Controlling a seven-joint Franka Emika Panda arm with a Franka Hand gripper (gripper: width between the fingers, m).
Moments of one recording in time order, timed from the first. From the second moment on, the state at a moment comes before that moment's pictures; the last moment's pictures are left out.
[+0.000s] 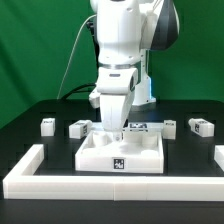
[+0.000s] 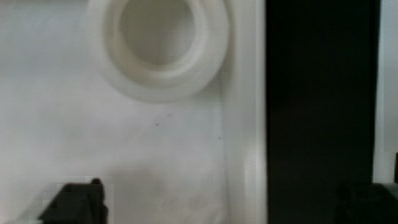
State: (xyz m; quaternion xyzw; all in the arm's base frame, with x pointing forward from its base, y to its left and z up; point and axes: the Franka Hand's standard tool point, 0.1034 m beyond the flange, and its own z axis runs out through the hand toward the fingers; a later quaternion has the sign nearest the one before) arm 0.415 -0.043 0.021 -0.77 -0.64 0.04 0.05
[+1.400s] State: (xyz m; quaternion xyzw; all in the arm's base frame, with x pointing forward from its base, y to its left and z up) arm 0.421 -0.047 0.021 -0.78 -0.63 0.05 0.05
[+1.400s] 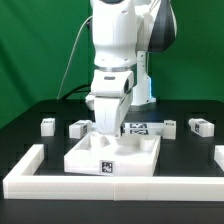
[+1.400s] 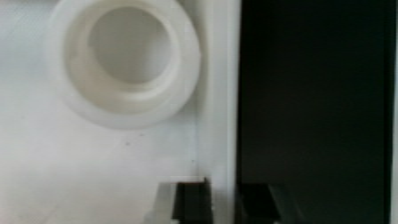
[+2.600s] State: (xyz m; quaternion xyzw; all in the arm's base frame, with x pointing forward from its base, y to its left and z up) arm 0.441 -0.012 0.021 -0.72 -0.70 0.02 0.03
